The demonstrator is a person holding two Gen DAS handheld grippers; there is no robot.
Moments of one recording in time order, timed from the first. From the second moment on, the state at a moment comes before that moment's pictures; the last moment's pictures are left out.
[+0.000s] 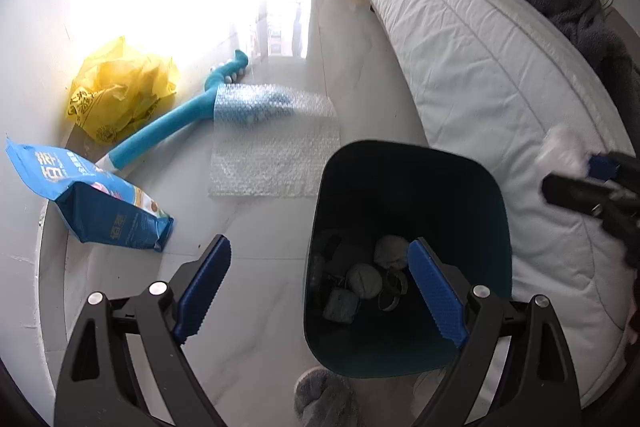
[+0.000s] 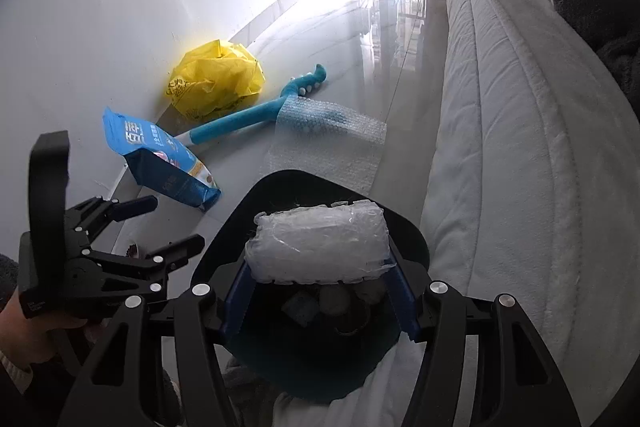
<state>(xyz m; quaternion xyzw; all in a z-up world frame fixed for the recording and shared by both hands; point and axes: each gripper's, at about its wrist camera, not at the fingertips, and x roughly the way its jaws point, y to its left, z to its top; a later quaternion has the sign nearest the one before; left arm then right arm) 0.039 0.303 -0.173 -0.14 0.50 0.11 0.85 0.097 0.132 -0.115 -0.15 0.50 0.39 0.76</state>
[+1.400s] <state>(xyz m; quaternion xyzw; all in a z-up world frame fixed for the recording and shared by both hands) -0.013 0.189 0.028 -0.05 0.25 0.11 0.96 0.052 -0.051 0.036 -0.07 0.31 0.29 0.90</state>
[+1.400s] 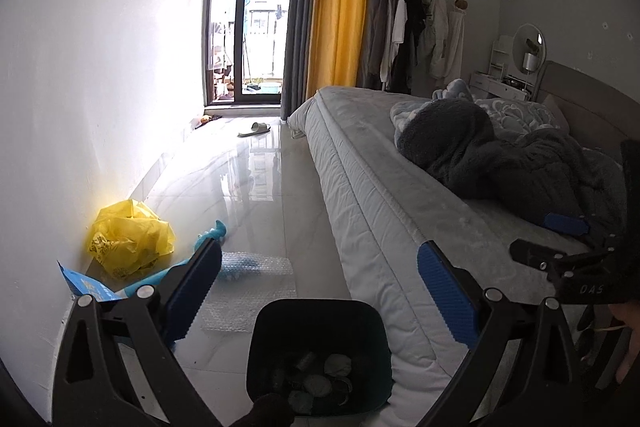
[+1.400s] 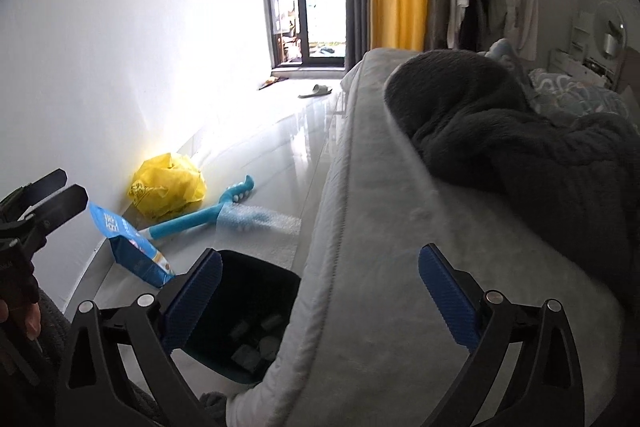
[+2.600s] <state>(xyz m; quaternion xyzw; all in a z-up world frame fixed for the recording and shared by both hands) -0.047 0.092 0.029 -0.01 0.22 0.08 0.97 -0.028 -0.273 0.056 0.06 0.19 0.22 0.95</state>
